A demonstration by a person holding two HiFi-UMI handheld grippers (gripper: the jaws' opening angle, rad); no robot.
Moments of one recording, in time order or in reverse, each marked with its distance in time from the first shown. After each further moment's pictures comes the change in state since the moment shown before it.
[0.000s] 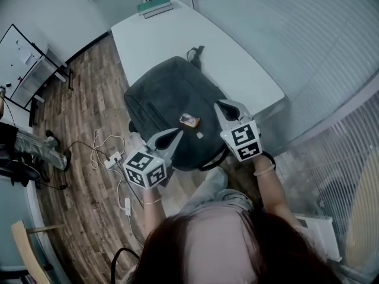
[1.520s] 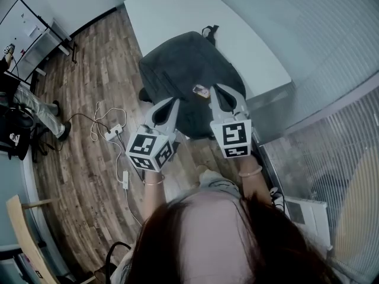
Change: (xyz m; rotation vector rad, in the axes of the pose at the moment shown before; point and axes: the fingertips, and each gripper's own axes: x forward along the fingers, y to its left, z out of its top) left arm -0.078 0.006 0.048 0.049 -0.175 0.269; right arm -0.035 0.083 0.074 0.003 -0.121 -0.126
